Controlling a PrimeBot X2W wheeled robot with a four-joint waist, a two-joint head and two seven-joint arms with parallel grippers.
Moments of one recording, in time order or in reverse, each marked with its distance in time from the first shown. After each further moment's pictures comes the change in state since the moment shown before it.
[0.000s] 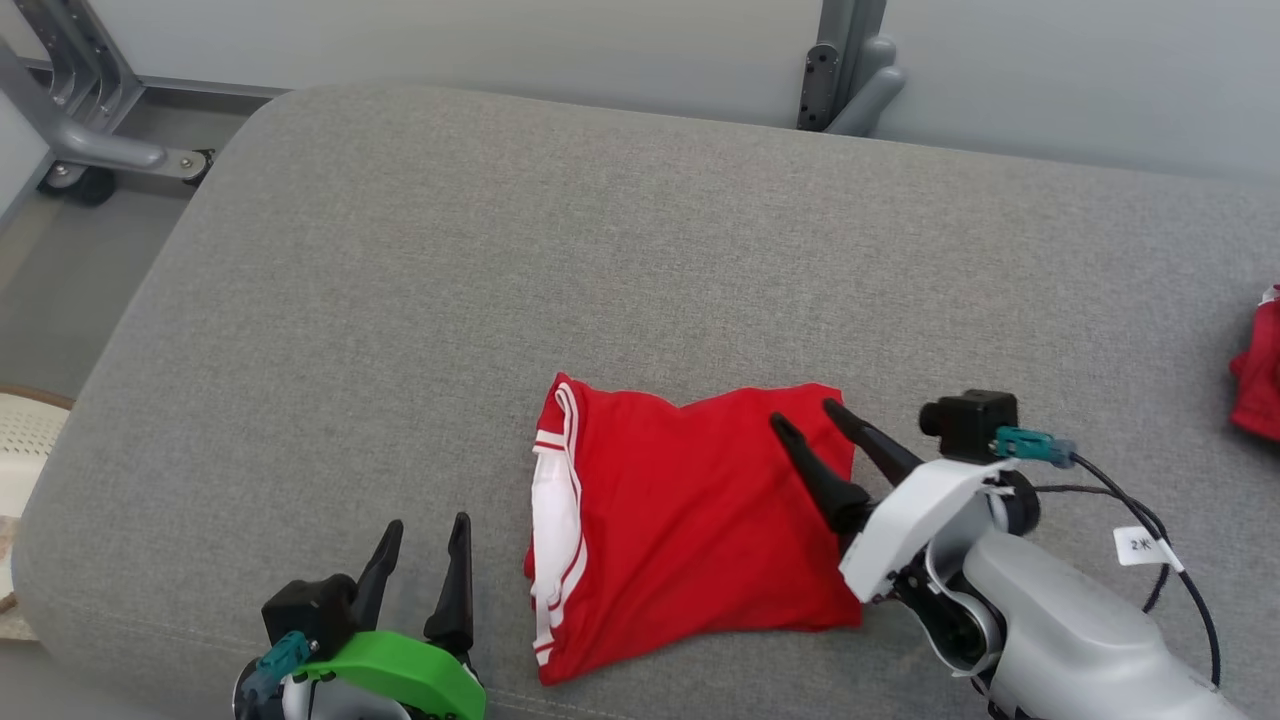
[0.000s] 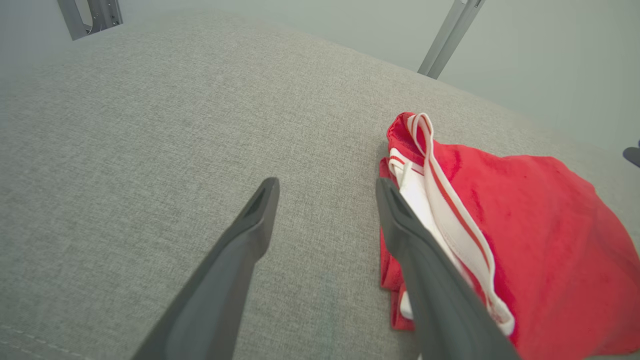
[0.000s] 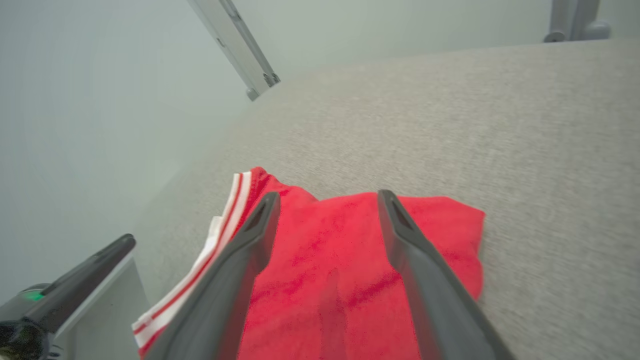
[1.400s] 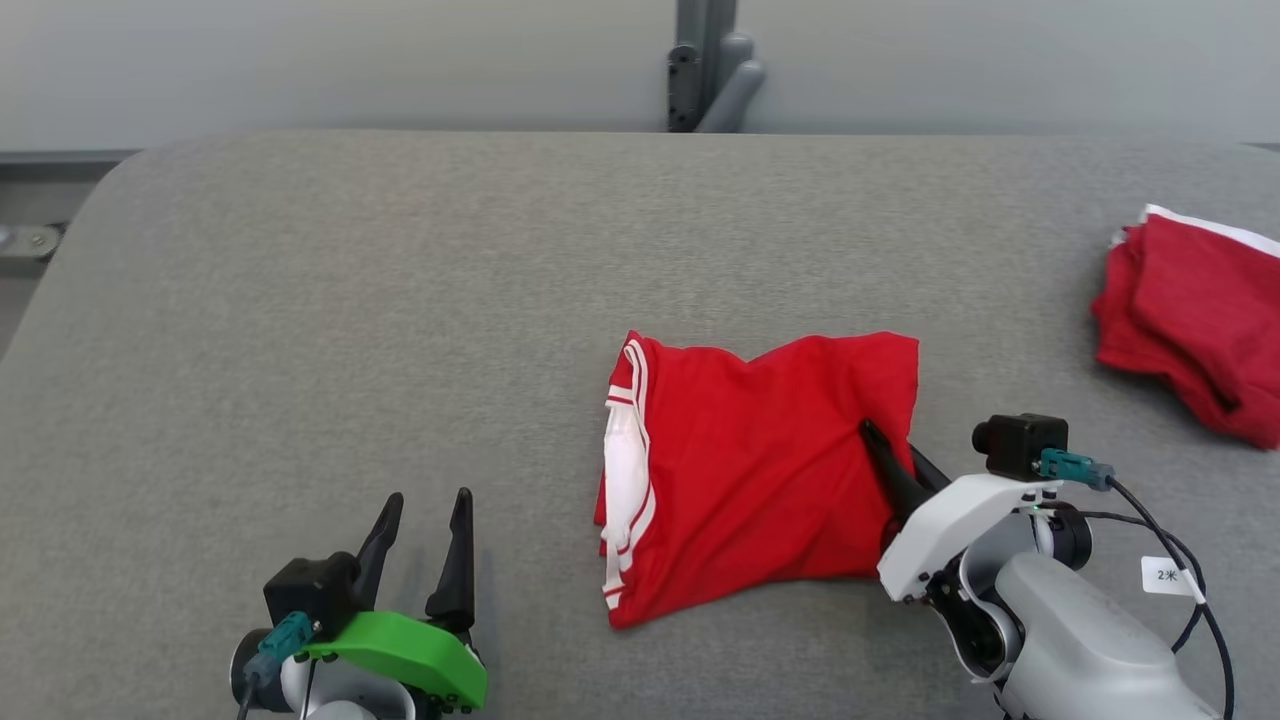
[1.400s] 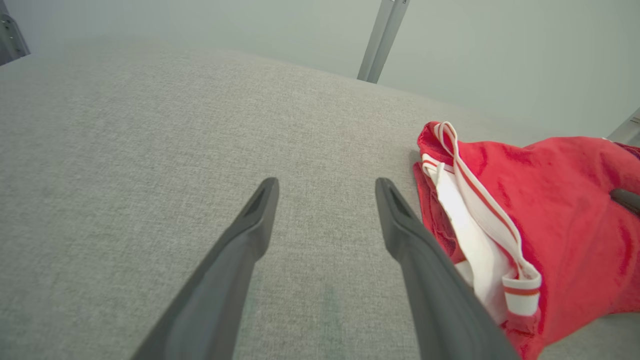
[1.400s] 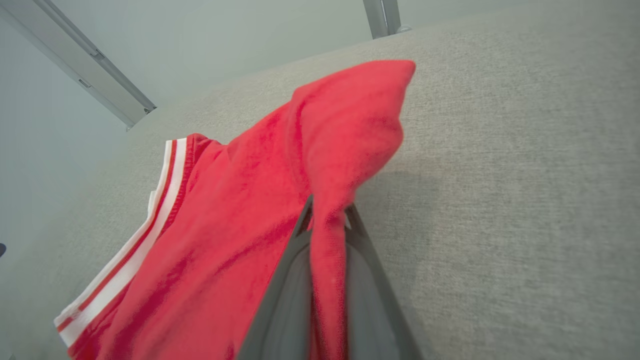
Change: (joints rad) left arm -0.021 0.000 0.002 -0.030 0.040 -0.001 0.000; right arm 0.082 0.080 -0.302 0.207 -0.191 0.001 0.001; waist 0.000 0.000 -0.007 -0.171
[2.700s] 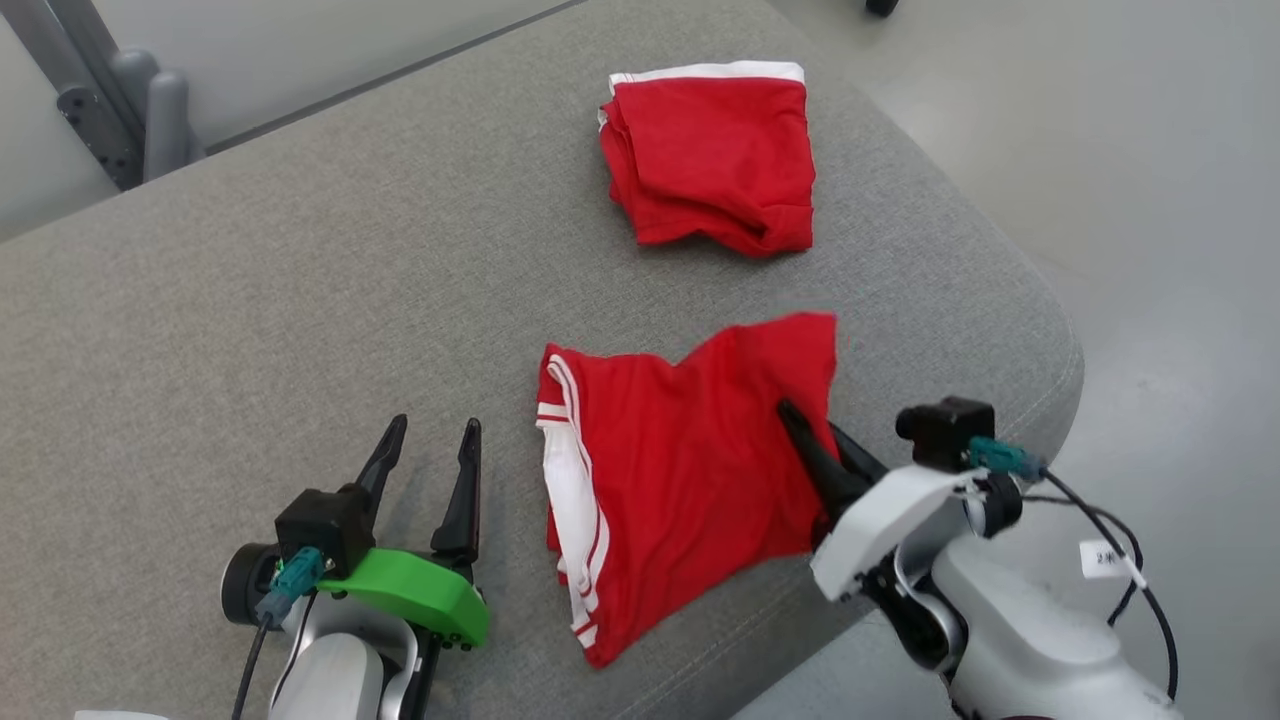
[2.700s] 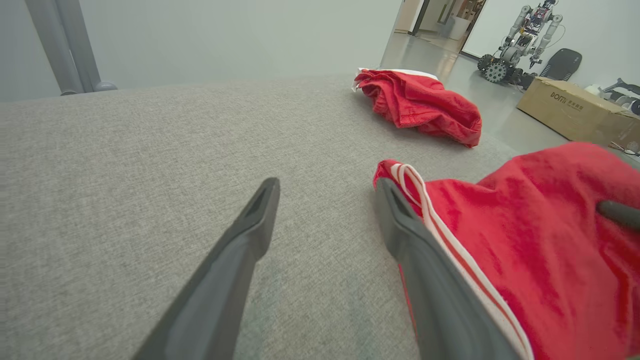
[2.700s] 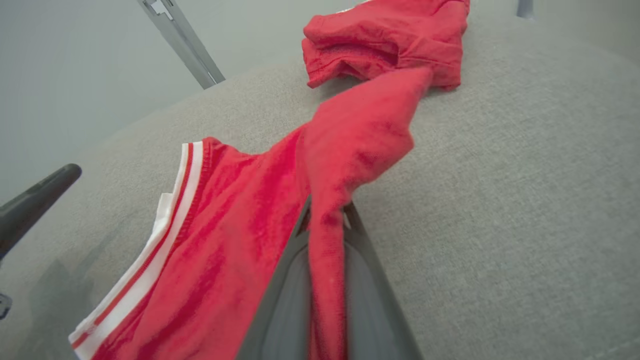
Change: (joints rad) left arm -0.093 -0.002 -0.002 -0.018 0.113 -0.014 0.000; right arm 0.039 0.045 0.024 -0.141 -0.097 -0.001 0.000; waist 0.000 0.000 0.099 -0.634
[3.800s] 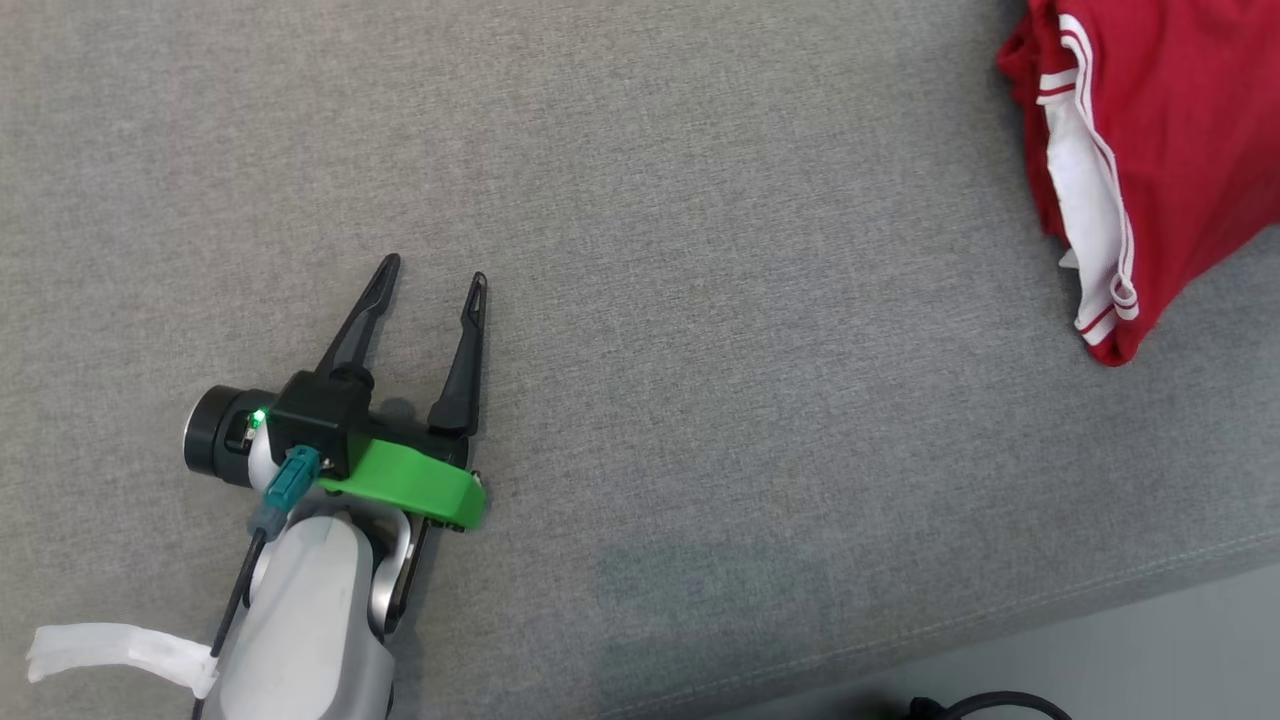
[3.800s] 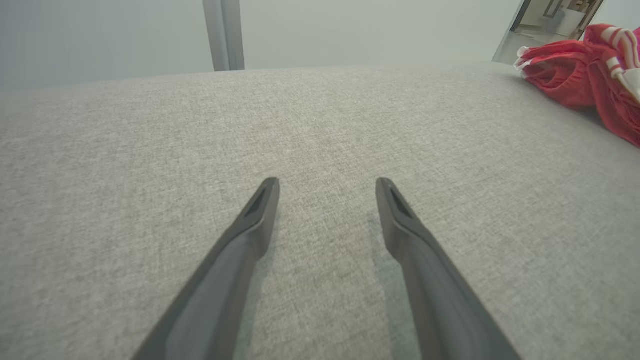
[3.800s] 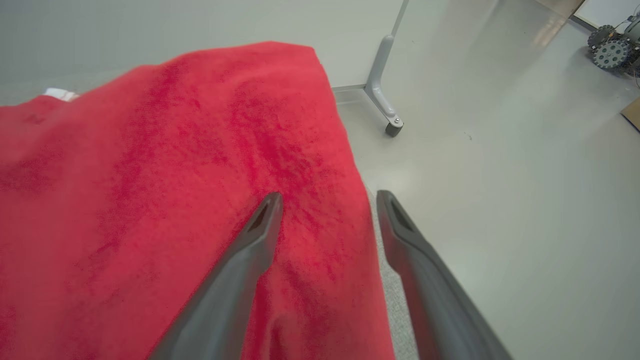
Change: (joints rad) left arm -0.146 0.012 0.011 -0.144 0.168 -0.002 -0.001; right arm -0.640 -0.364 -0.380 0.662 -0.216 0.000 -0.001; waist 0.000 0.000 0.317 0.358
